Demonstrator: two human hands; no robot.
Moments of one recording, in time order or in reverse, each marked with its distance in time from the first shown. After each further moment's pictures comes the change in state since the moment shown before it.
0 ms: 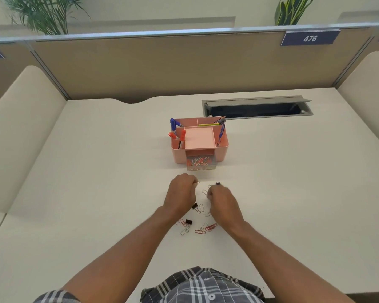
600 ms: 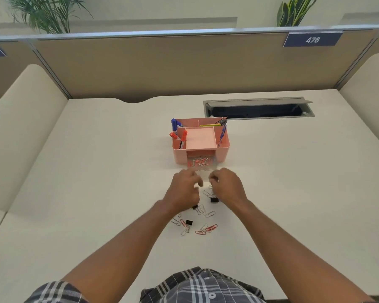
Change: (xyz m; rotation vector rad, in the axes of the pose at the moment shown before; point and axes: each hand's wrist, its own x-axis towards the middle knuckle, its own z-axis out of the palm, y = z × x) left_hand 0.008 -0.001 -0.012 -0.025 -0.067 0.153; right_hand 0.047 -0.005 -0.035 0.016 0.030 0.035
